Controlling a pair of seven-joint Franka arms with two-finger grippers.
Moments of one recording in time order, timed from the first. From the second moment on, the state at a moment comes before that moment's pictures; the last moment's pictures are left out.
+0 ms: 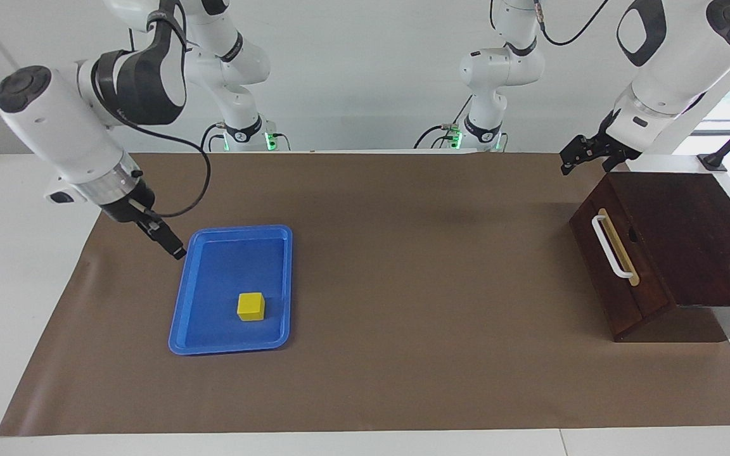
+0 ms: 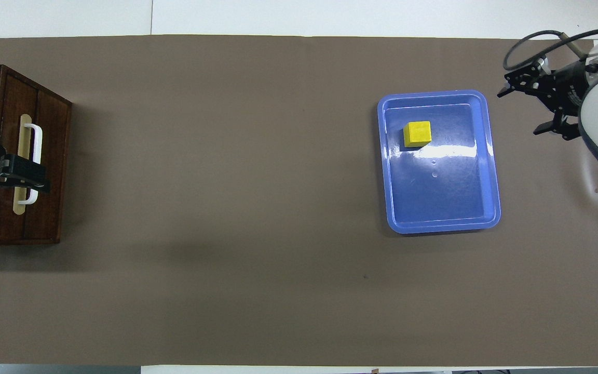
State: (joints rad) left arm 0.01 -0.02 -0.04 -1.65 -0.02 1.48 -0.04; right arm 0.01 0.29 -0.06 -1.47 0.19 1.79 0.78
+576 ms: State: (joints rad) left arm 0.01 -0.02 -0.04 -1.66 -0.01 1.53 -0.09; right arm -0.04 0.45 -0.06 -1.45 0.52 1.80 1.19
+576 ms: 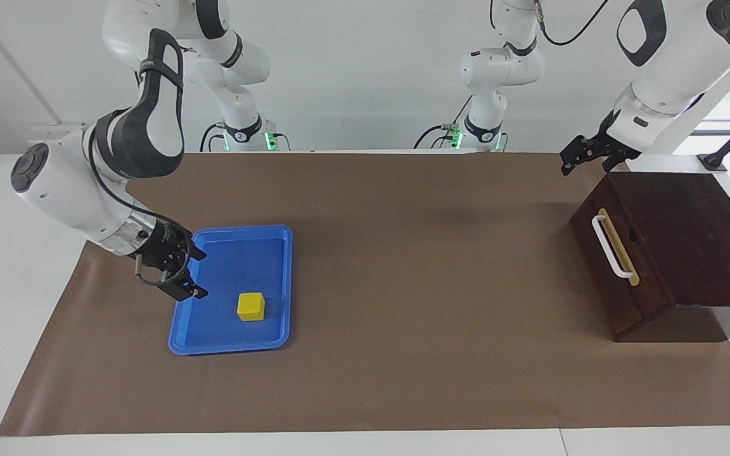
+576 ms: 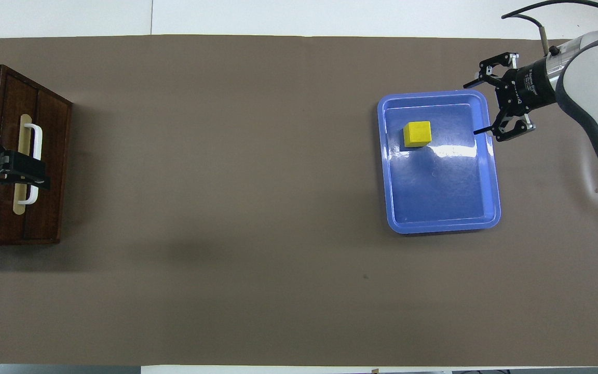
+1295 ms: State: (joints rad) left arm -0.09 0.14 -0.06 -1.81 0.50 1.90 -0.10; right arm -0.06 0.51 -0.06 -1.57 0.66 1.86 1.19
